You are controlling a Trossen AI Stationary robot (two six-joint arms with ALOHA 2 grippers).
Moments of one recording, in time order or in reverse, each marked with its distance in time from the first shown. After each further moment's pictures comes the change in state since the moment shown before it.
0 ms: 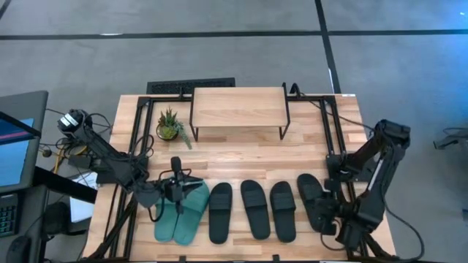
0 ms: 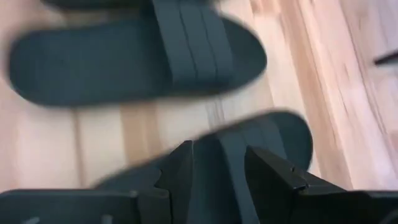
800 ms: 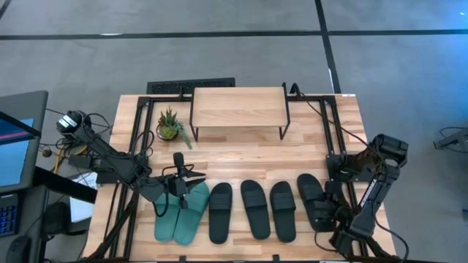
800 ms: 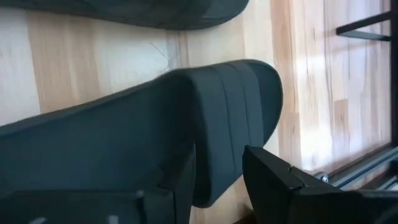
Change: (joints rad) left arm 0.068 0.000 0.000 0.030 0.038 0.000; right arm 0.014 0.179 0.000 -0.114 -0.102 -0.026
